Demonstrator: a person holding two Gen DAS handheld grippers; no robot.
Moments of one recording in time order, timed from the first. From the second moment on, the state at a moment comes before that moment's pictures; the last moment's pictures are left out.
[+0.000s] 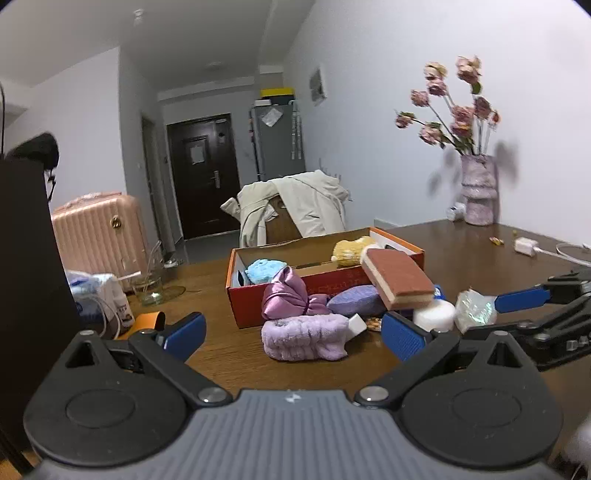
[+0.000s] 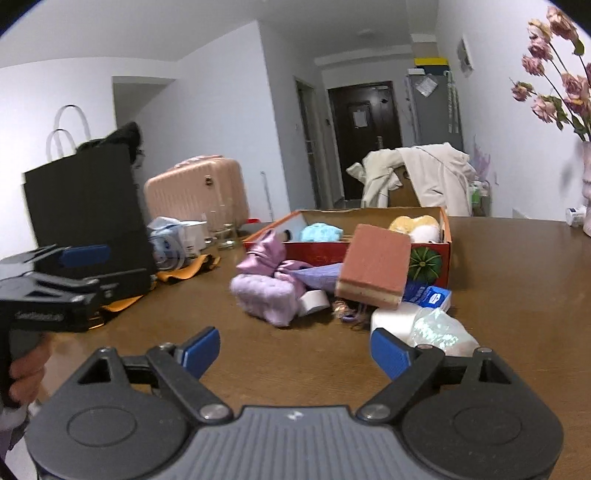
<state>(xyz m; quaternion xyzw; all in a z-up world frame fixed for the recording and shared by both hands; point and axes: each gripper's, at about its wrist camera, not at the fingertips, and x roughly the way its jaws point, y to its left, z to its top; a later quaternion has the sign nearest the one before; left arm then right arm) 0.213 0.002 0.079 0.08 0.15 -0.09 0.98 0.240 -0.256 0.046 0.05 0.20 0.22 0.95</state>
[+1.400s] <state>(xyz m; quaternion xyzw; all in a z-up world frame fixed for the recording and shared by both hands) 0.277 0.025 0.037 -0.12 0.27 -0.14 0.95 0.259 -0.192 0.006 -0.10 0.30 0.36 0.88</state>
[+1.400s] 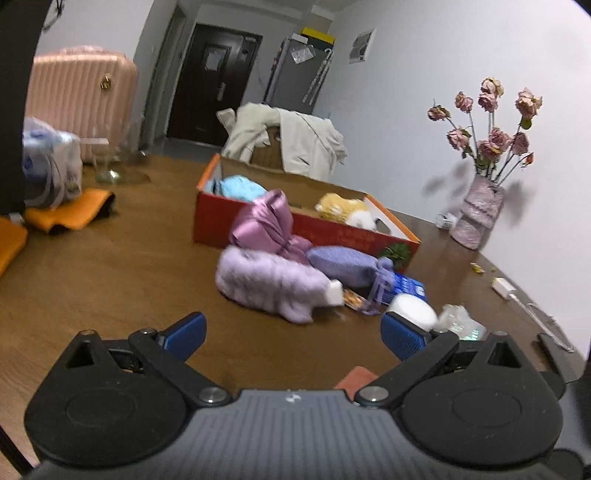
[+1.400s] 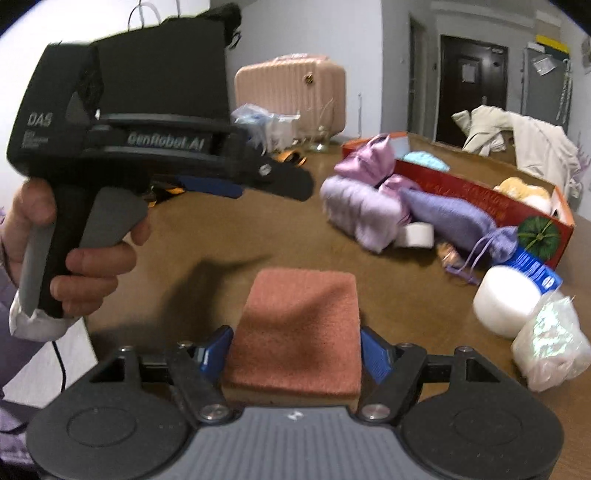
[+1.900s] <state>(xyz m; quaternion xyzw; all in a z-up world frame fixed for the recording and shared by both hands) 0.265 0.005 0.003 -0.16 0.35 -0.24 0.89 0.249 -0.260 0.004 0.02 0.31 0.22 0.92</state>
